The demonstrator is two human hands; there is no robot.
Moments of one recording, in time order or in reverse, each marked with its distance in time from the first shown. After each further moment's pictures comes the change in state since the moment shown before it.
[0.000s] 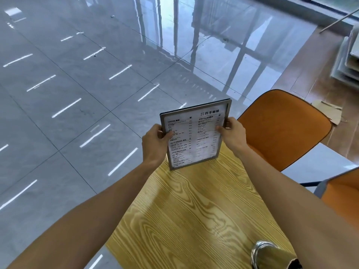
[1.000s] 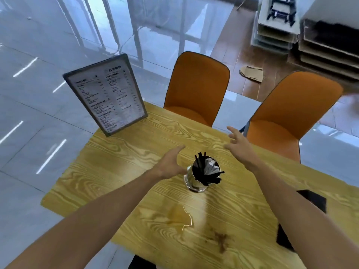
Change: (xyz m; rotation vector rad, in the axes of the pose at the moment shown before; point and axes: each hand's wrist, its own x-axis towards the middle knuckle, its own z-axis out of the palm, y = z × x) left_hand -0.303 0.027 0.157 0.261 -1.014 0.092; right_hand -0.278 0.197 -0.261 0.046 -0.048 0.274
